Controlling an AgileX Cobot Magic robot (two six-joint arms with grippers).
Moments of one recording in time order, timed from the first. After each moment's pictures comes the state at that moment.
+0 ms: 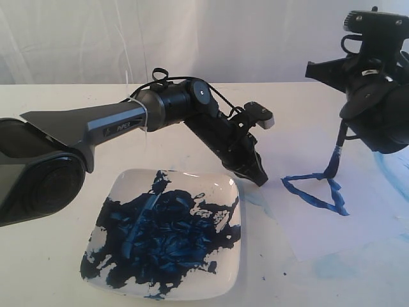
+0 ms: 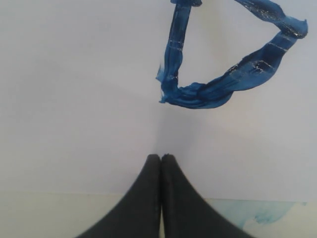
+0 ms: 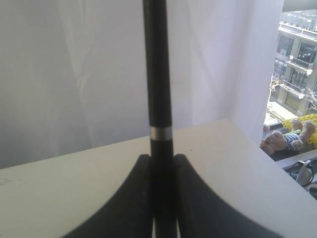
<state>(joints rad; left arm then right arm) -0.69 2.52 -2.17 -0.68 0.96 0.86 0.44 1.74 -0.94 0.96 -0.77 -0.70</state>
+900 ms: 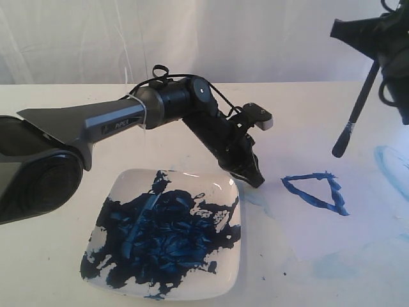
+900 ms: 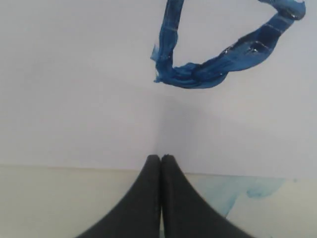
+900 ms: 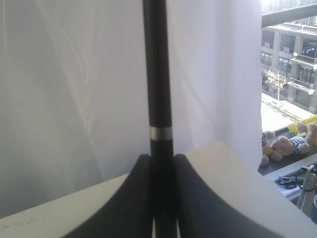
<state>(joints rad) -0.68 2.49 -2.17 -0.64 1.00 0.83 0.44 1.51 -0.94 1.14 -0.69 -0.85</state>
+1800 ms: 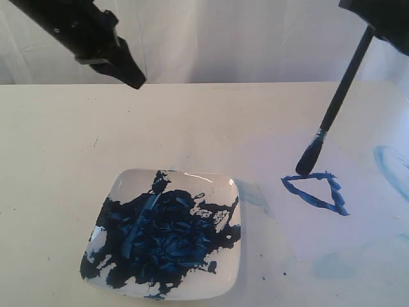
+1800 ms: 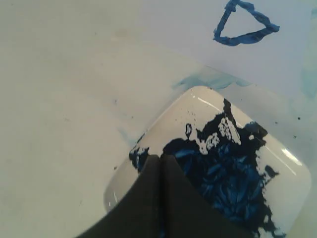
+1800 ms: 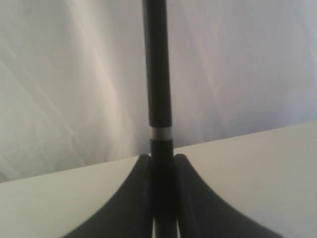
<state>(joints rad) -0.31 1.77 -1.72 -0.56 1.20 0.78 0.44 1.10 -0.84 1.36 -0.14 -1.05</state>
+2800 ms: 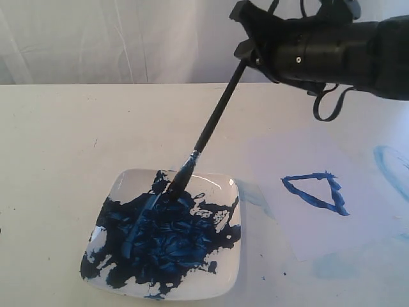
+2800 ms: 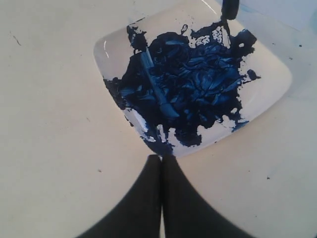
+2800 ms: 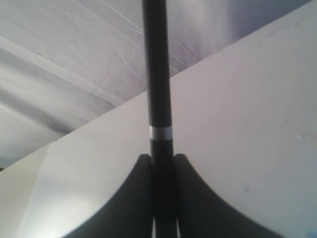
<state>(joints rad) -0.29 0.53 -0.49 -0.44 0.81 0.58 0.55 1.51 -1.06 1.62 0.16 -0.83</state>
